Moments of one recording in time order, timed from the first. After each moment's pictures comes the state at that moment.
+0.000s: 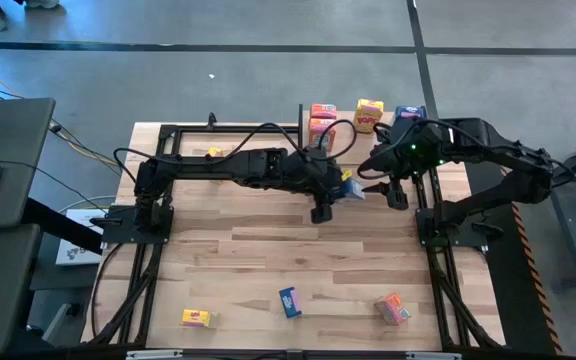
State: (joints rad) left arm 0.00 1.97 2.01 -0.61 -0.13 0.06; right arm -0.09 1.22 1.63 -1.23 -0.08 -0.14
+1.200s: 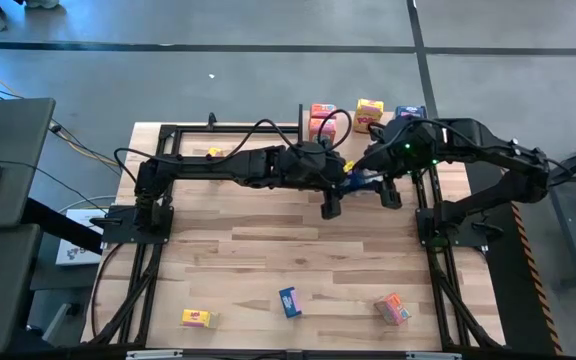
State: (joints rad) left arm 0.00 1.98 2.01 -0.41 -0.13 0.08; right arm -0.09 1.26 1.64 -1.17 -0.08 -0.17
